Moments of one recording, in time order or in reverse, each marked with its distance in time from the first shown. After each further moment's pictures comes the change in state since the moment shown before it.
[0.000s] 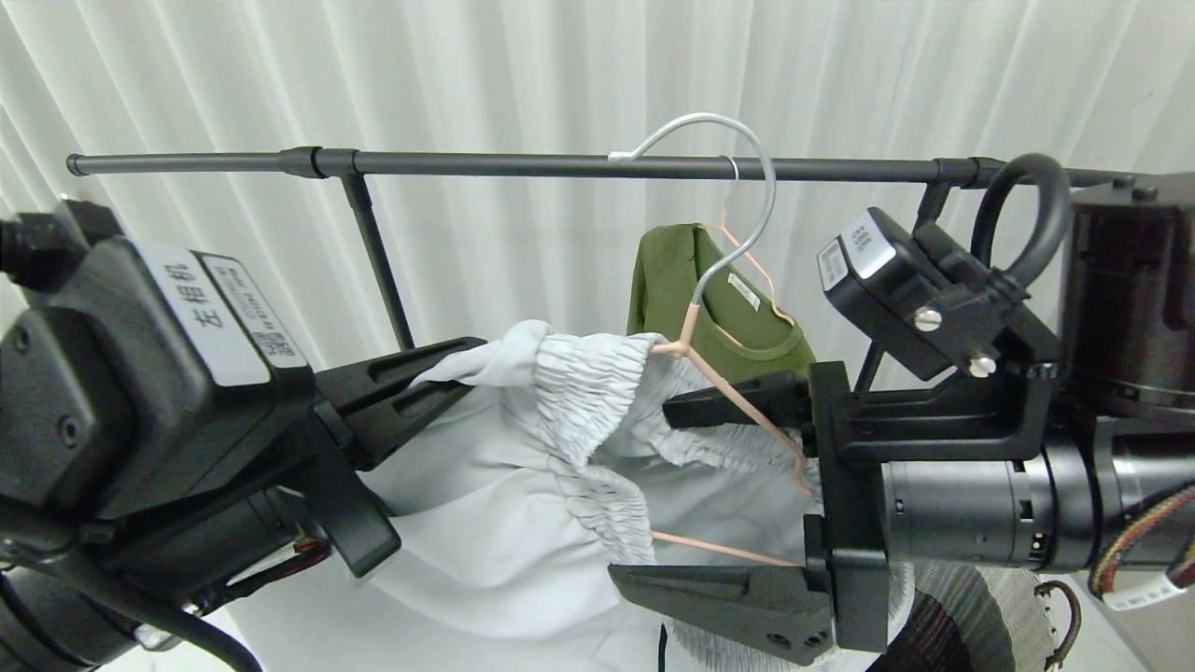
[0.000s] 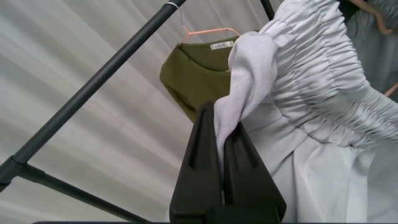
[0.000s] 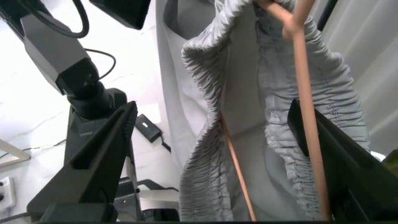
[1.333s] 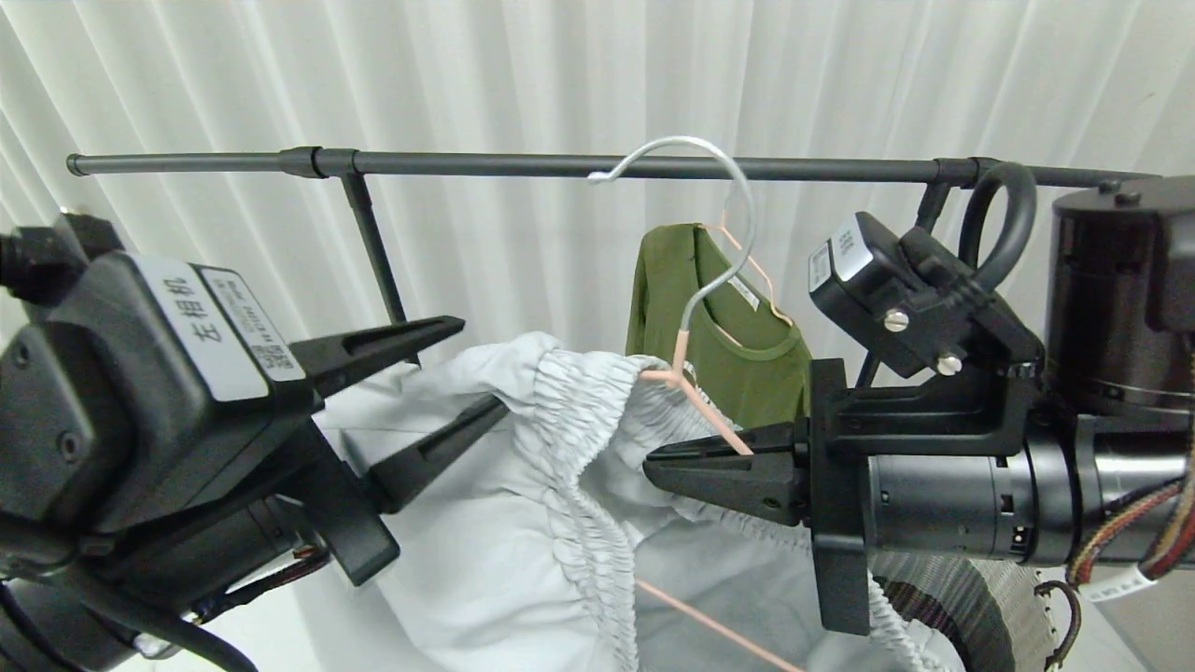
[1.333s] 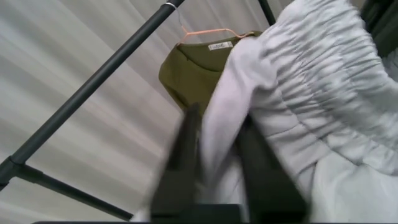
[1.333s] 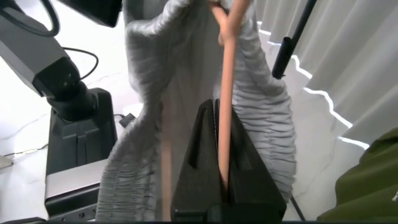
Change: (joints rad) left arm 0.002 -0.002 0.015 -0.004 0.000 0.000; right arm -0.005 0.005 0.000 -0.006 -0.047 -0.008
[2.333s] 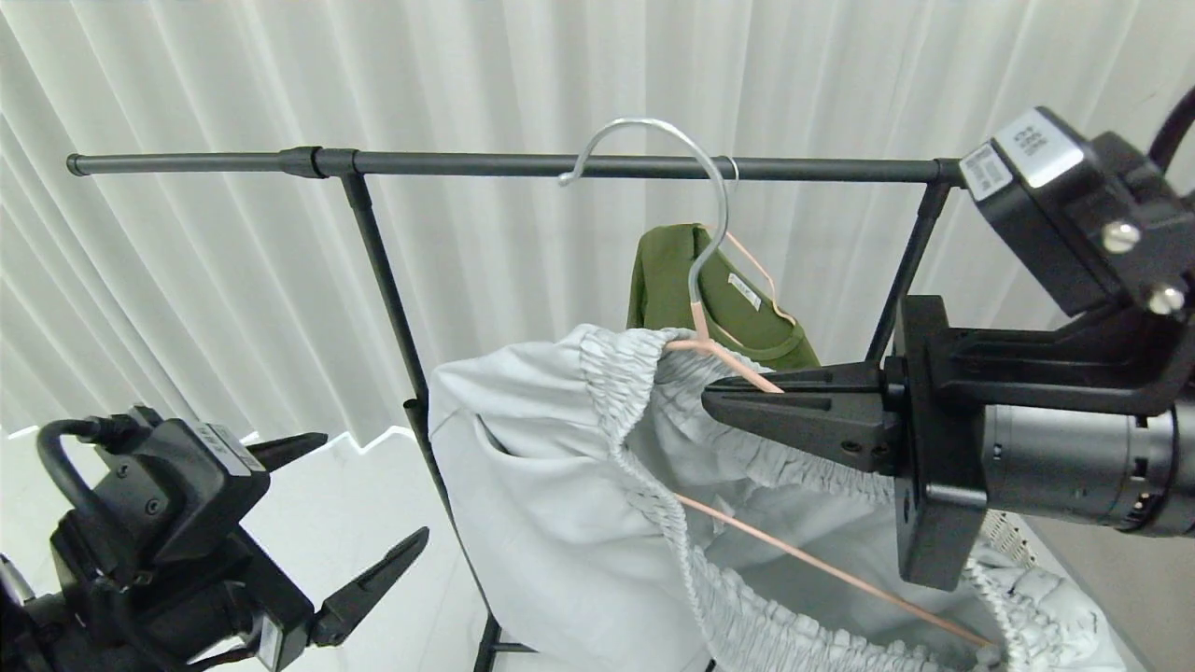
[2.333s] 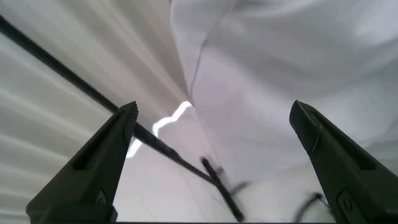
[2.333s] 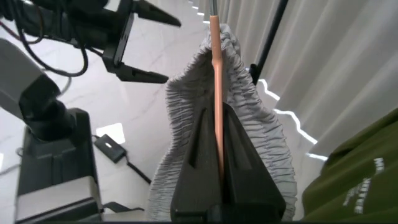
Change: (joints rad) left arm 0.385 -0.069 0.319 0.004 -0.130 -0.256; right arm -0.021 -0.100 0.024 -0.036 -0.041 -0.087
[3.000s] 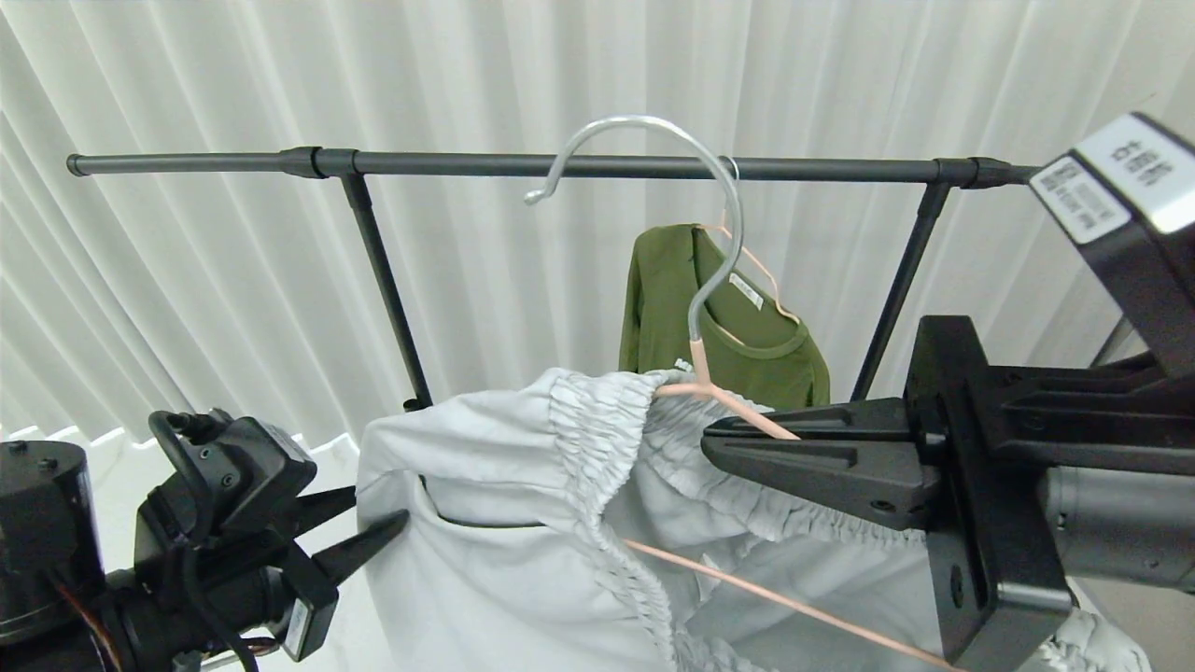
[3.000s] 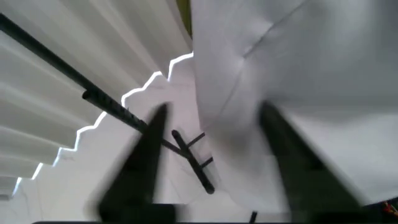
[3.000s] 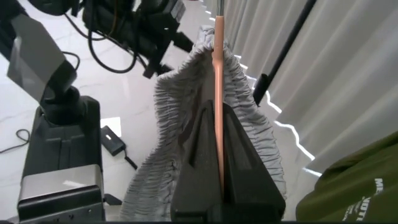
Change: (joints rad) left arm 0.142 0.120 0.000 0.000 -0.153 -0.029; right arm 0.071 -0.039 0.028 0.003 -0.004 -0.037
